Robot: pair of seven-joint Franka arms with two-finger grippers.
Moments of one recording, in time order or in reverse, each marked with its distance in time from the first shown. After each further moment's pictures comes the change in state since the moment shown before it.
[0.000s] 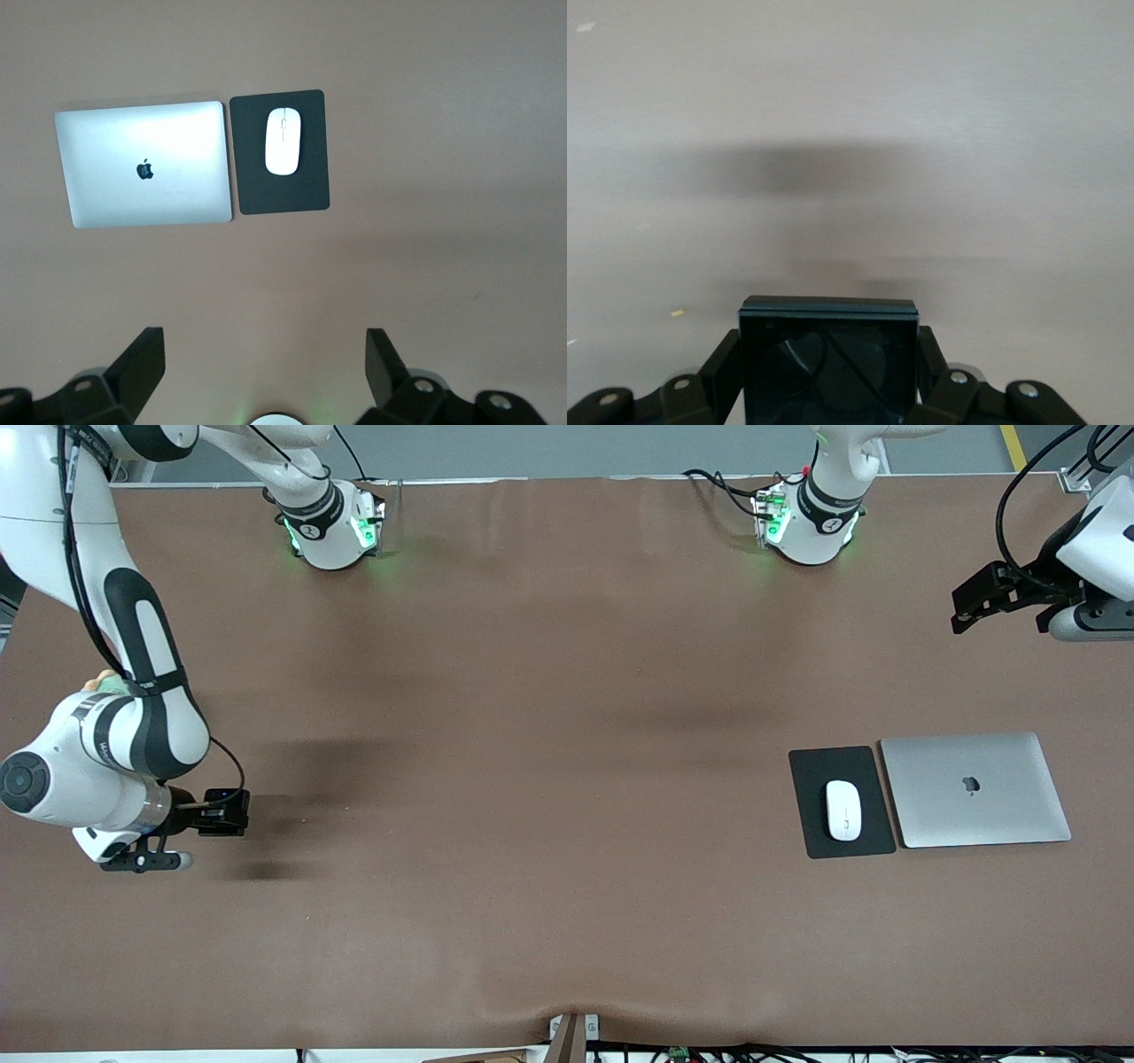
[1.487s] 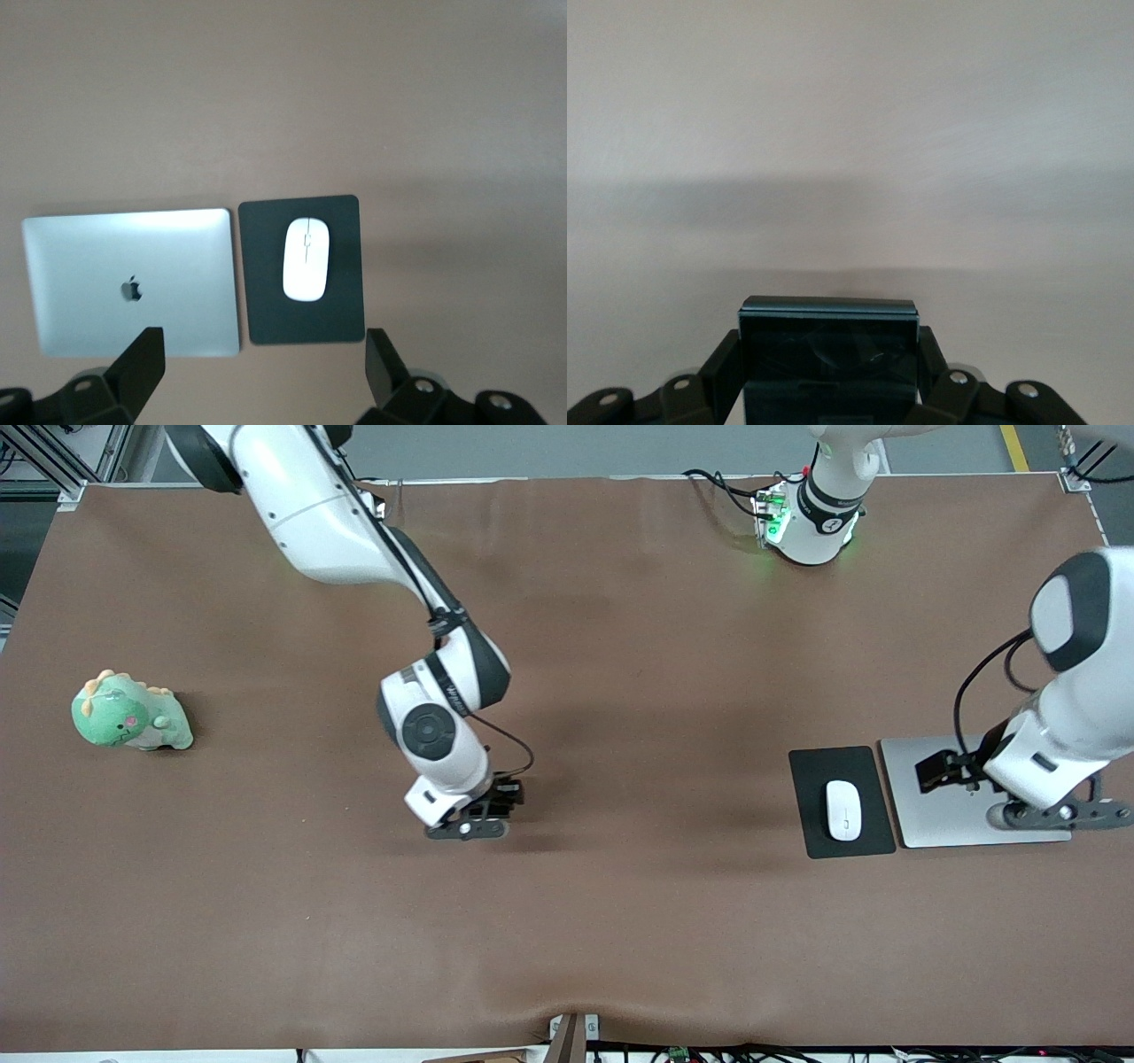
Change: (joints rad) left arm 0.100 0.307 -0.080 0.019 0.089 0.362 -0.002; right arm 0.662 0.112 0.004 0.245 0.000 -0.048 0.675
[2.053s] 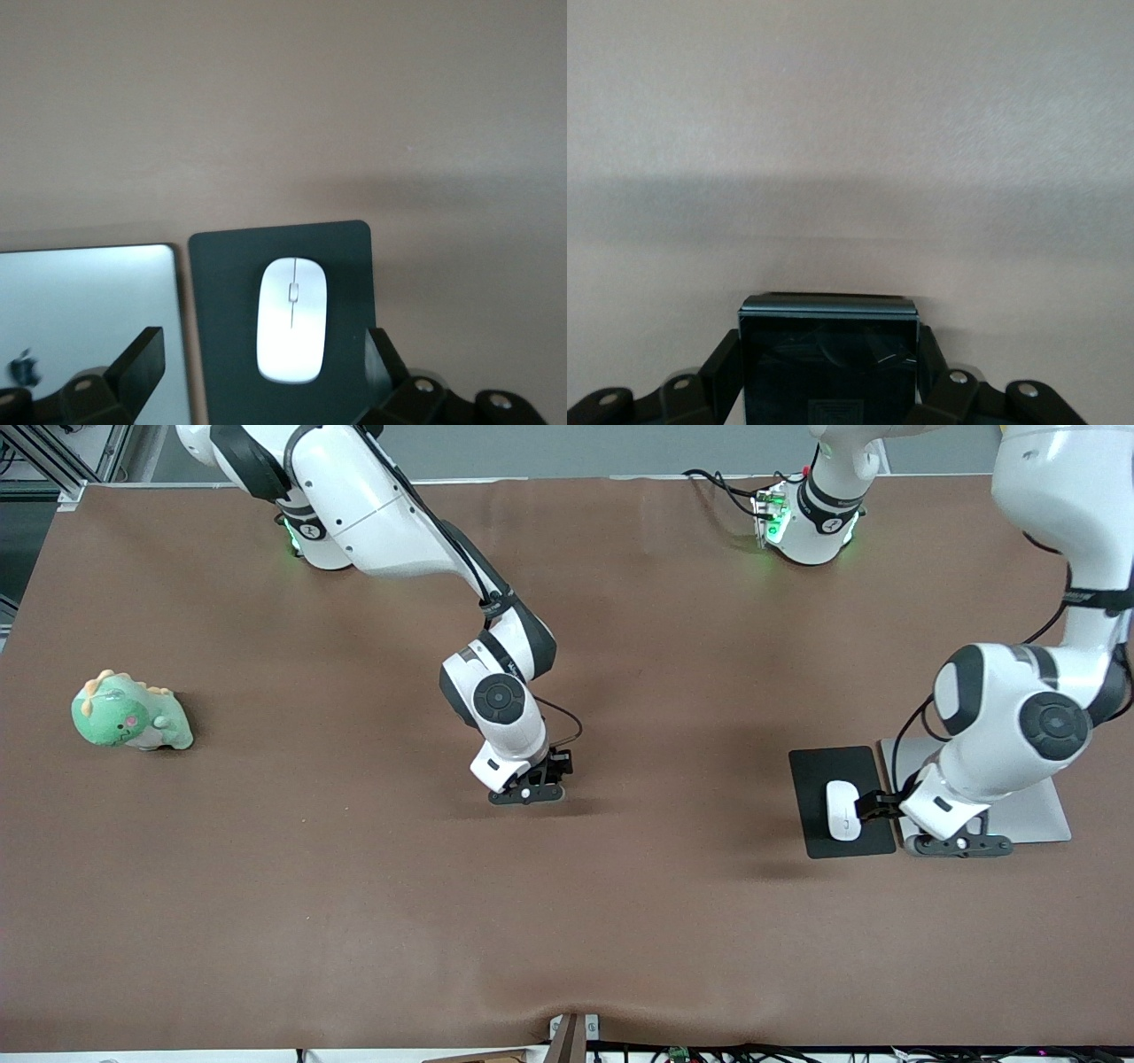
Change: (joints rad) left arm 0.000 0.157 0.016 -0.204 0.000 0.378 -0.001; right arm 0.168 0.102 0.018 -0.038 0.000 0.173 0.107
